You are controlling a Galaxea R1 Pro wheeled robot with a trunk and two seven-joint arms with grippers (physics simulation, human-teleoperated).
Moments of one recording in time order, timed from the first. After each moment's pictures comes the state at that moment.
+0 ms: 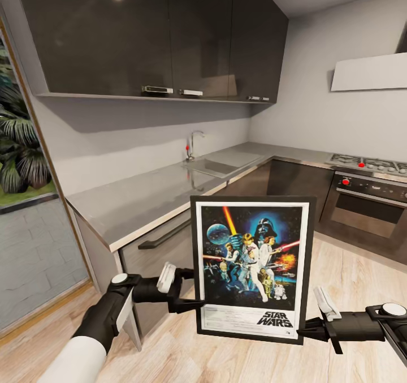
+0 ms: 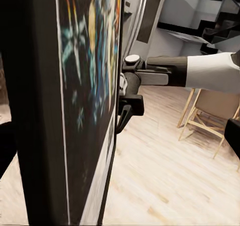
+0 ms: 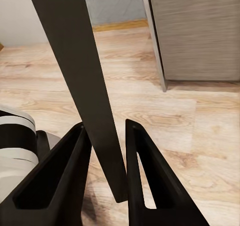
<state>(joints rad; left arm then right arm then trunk) -0.58 -0.04 -0.02 -0.86 0.07 0.09 -1.57 -0.43 -0.48 -0.03 -0.83 0.01 0.05 1.56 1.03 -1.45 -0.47</state>
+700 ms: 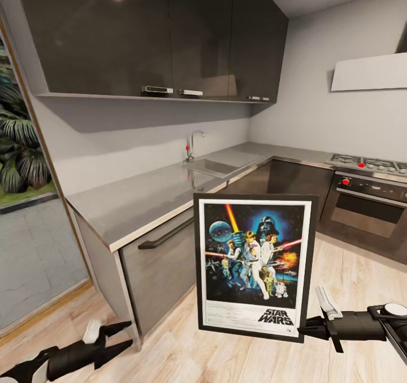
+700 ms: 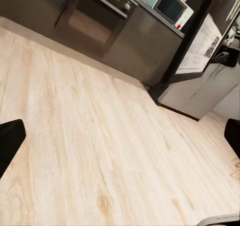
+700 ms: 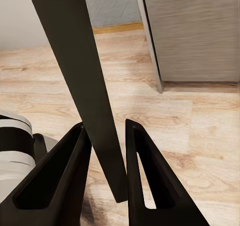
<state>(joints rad) -0.58 0.32 0.10 -0.09 0.24 -0.29 -1.57 -0.43 -0.48 -0.04 -0.83 0.00 0.05 1.56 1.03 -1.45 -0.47</state>
